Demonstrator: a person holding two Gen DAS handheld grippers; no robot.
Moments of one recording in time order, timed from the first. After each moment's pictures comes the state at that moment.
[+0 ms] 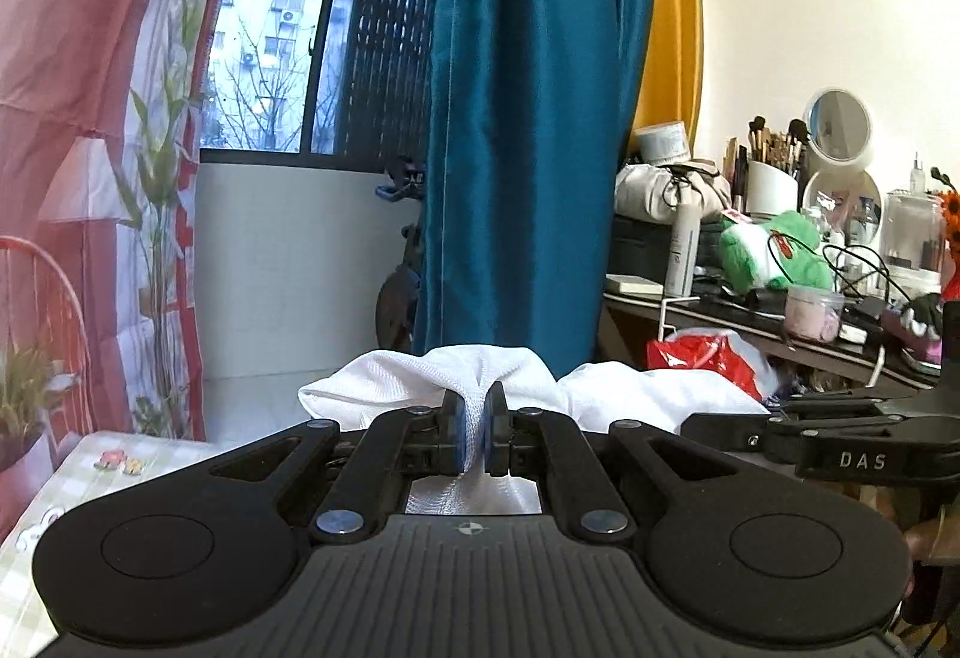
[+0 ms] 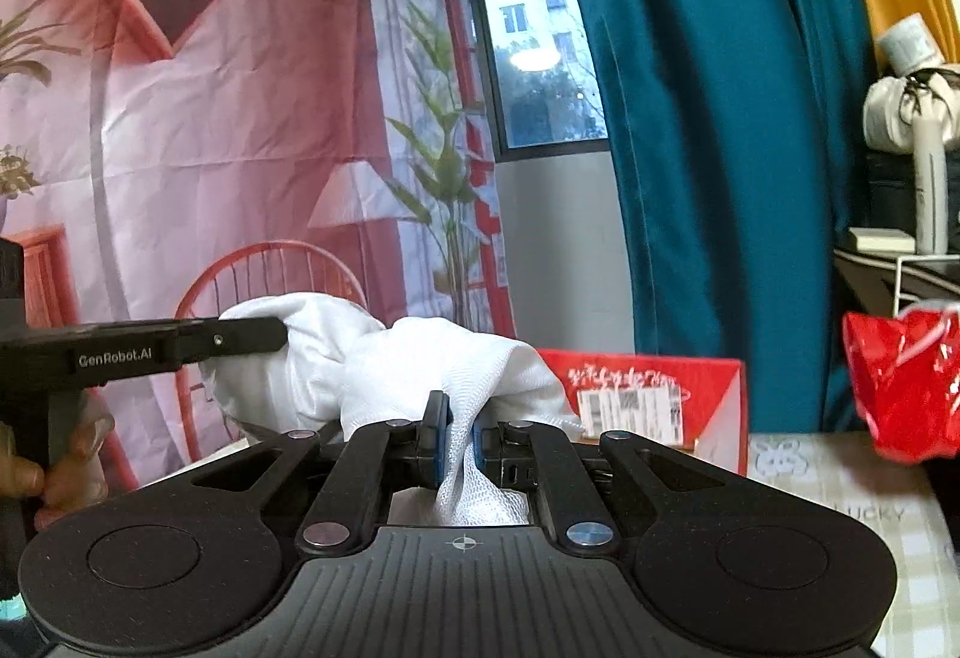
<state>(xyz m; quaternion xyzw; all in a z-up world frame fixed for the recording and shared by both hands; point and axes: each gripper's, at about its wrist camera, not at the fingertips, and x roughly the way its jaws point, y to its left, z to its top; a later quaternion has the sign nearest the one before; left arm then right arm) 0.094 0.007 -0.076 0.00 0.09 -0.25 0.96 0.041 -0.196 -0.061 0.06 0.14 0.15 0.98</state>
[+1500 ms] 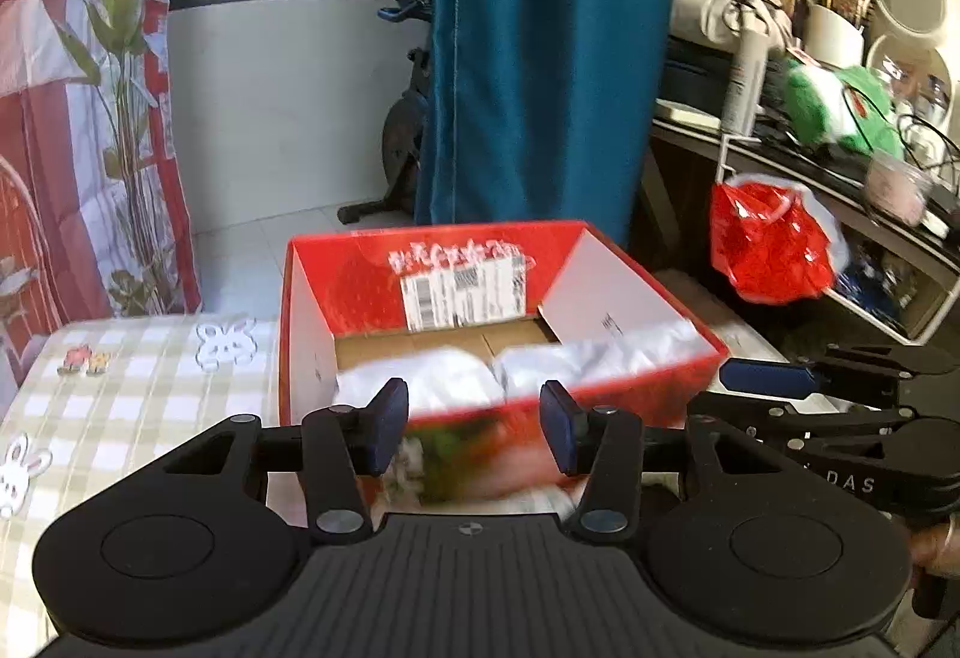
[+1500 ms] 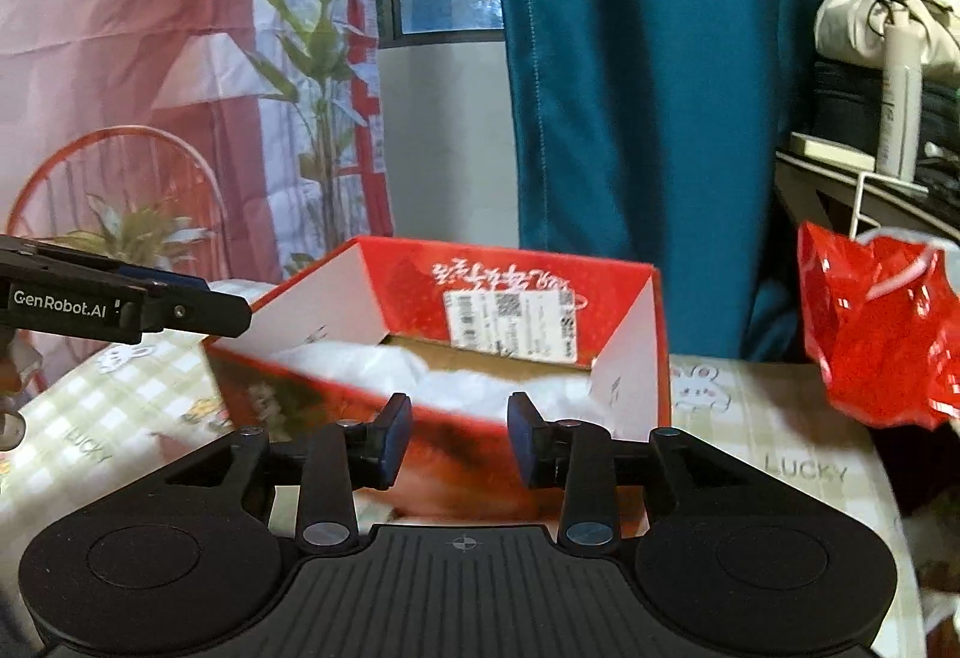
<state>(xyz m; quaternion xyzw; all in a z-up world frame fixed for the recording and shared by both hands) 0.189 -0.016 -0.115 0.05 0.27 -0.25 0.93 0.134 -0.211 -0.122 0.02 0.26 0.04 0.97</state>
